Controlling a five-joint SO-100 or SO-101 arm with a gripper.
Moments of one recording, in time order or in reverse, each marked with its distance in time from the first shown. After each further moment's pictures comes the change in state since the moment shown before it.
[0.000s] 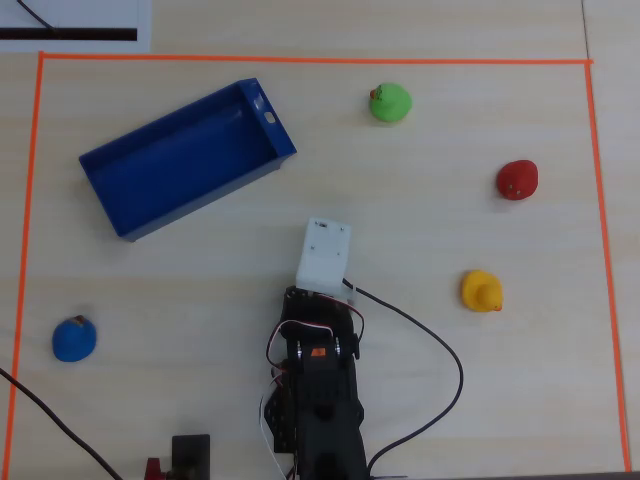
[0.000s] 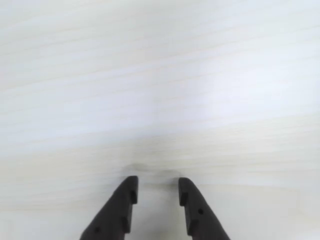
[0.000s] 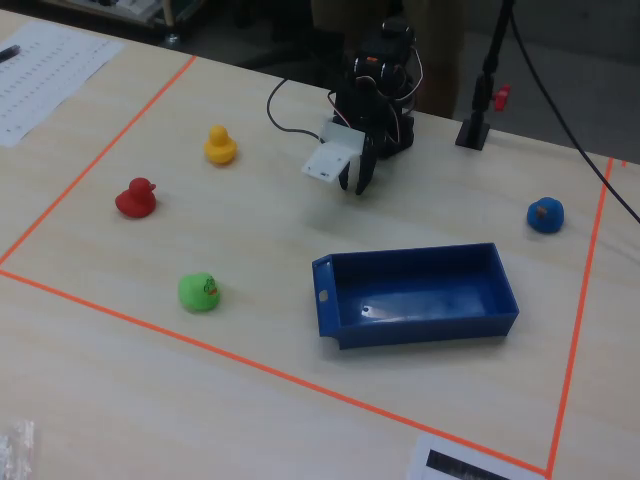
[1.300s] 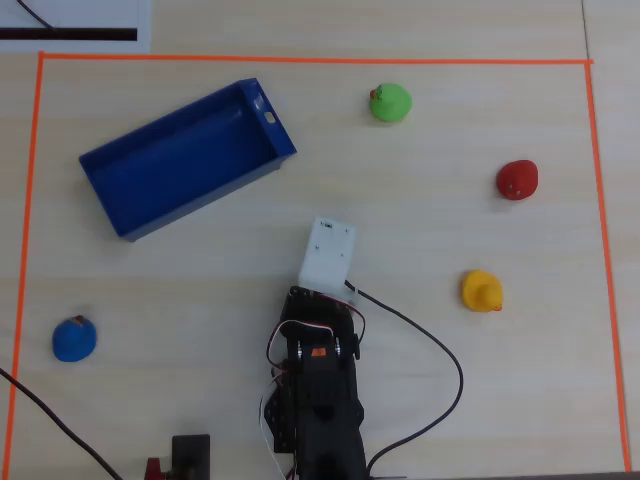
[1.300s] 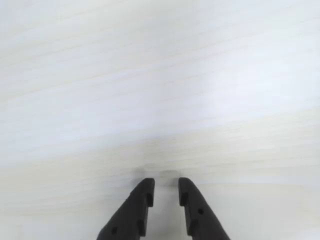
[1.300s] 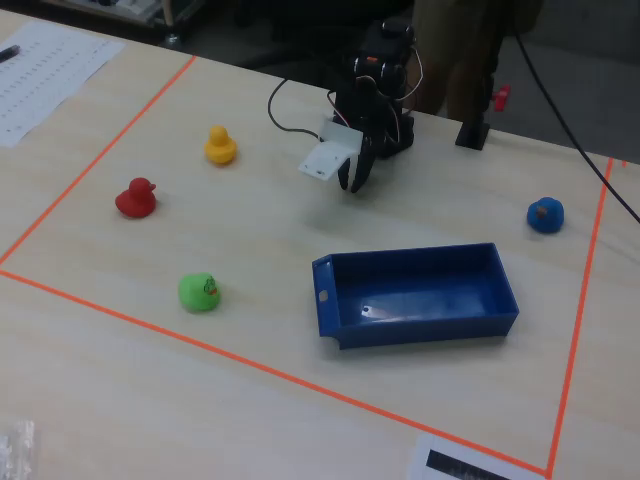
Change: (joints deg) arm 0.6 0.0 0.0 -0.2 3.3
